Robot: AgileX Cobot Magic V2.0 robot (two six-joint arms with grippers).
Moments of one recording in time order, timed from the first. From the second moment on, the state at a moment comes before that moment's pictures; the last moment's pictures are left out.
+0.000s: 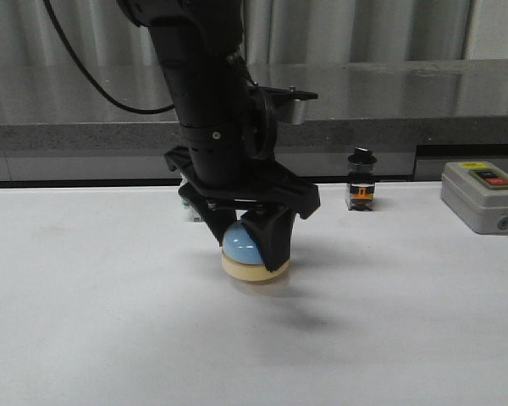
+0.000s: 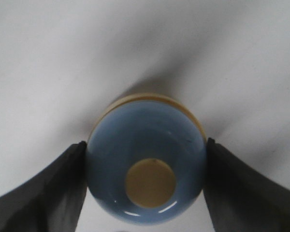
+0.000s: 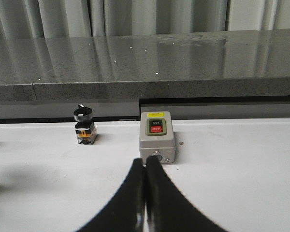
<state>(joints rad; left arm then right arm) -0.70 2.08 -1.57 -0.05 0.85 0.05 0.03 -0.01 0.03 0.03 0.08 0.02</state>
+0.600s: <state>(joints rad) -0.70 2.11 -1.57 -0.05 0.84 0.05 0.03 -0.01 0.03 0.03 0.08 0.02</state>
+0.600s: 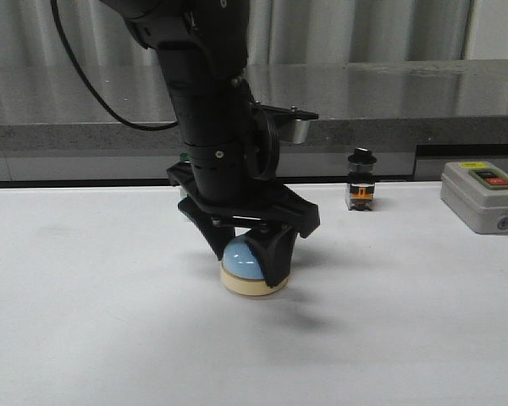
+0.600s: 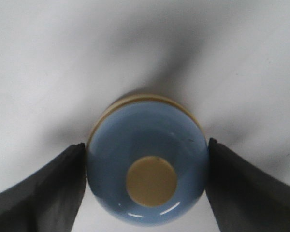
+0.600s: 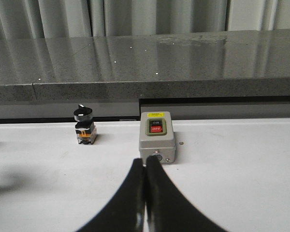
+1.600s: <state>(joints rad) -0.65 1.91 -1.70 -0.05 0.91 -0.02 0.03 -0.01 0.03 0.03 0.08 0.02</state>
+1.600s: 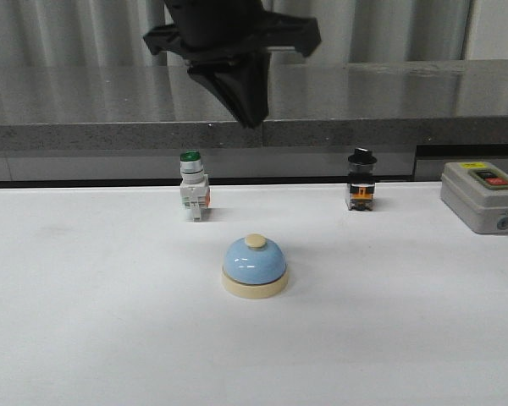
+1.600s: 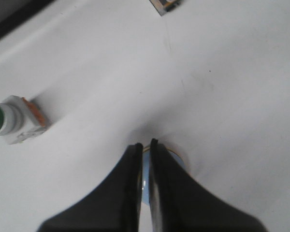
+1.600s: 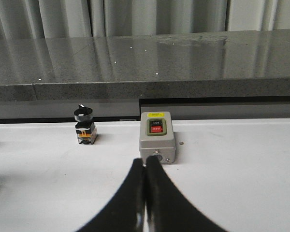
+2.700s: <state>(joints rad) -0.10 1.38 -1.32 -0.03 0.89 -0.09 0.03 -0.01 0.03 0.03 0.08 0.02</state>
